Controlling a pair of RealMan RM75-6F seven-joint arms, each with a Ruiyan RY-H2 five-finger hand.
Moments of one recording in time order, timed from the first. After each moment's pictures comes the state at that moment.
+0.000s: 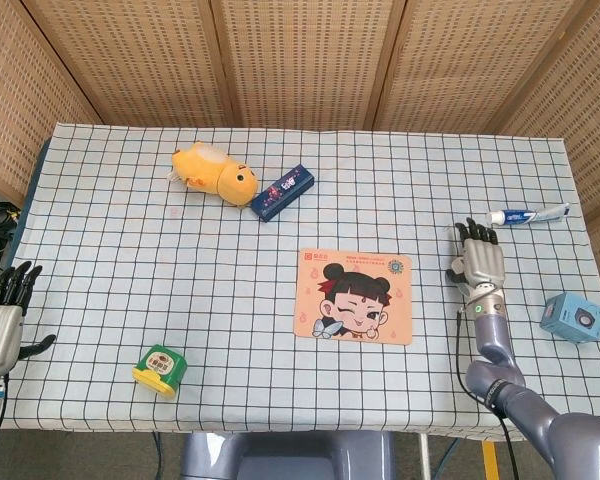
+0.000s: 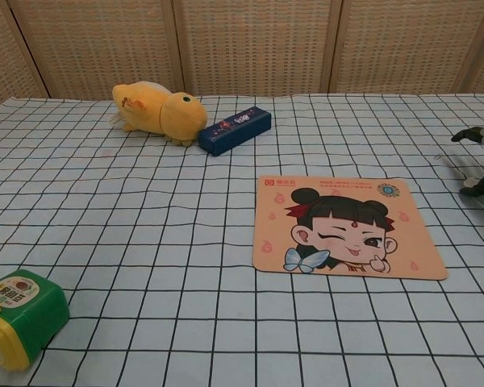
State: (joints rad) left arm -0.14 -1.22 -0.08 -1.54 1.38 1.41 0.19; right arm 0.64 -1.79 0.33 -0.63 -1.04 0.78 -0.05
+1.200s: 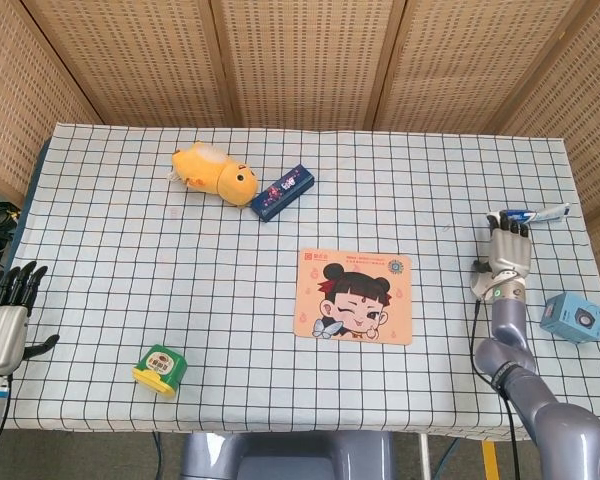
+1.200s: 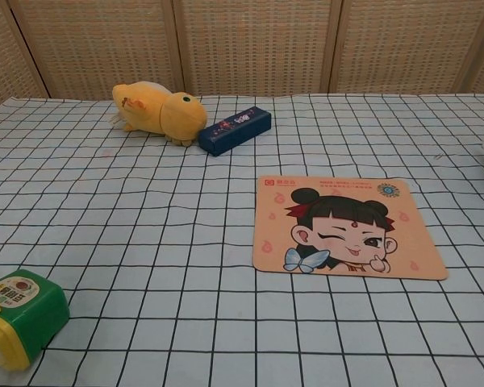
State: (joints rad) left arm -0.15 -1.23 -0.08 -1.53 1.39 1.42 0.20; right arm 0.71 -1.83 0.40 -0.39 -0.94 0.62 -0.12
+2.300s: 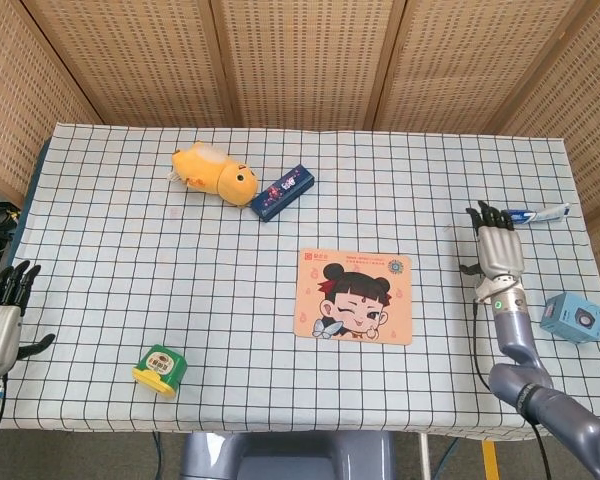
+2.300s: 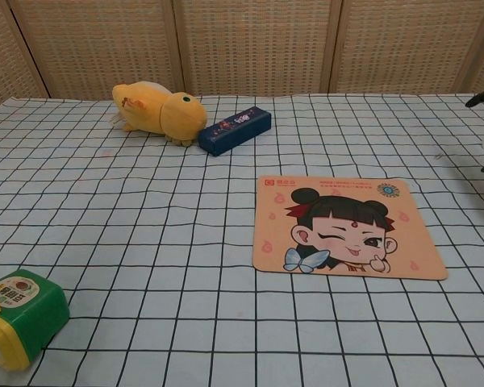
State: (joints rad) left arm -0.14 -1.22 -0.08 -1.53 1.39 1.43 0.17; right arm 0.58 -1.58 0.32 -0.91 -1.12 0.88 -0.05
